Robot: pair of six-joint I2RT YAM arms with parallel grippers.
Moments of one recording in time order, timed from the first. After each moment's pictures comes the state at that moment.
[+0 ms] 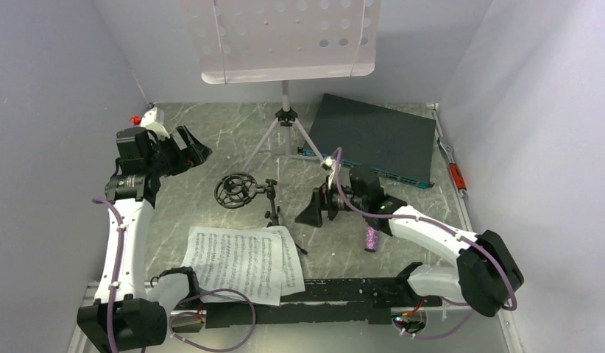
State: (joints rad) left arm 0.15 1.01 1.06 -0.56 0.37 -0.38; right arm 0.61 1.20 0.64 0.14 -0.65 0.41
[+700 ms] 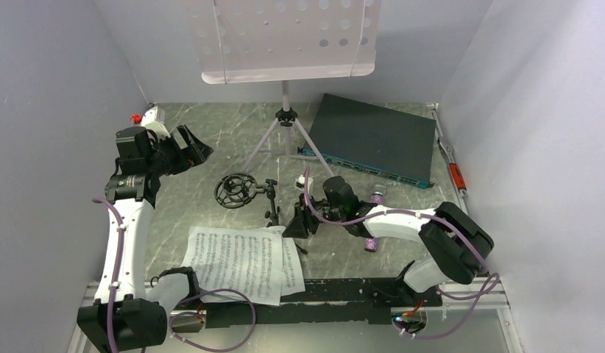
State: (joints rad) left arm 0.15 1.01 1.06 -0.54 0.40 -0.38; right arm 0.81 1.47 0.60 0.40 -0.69 0.36
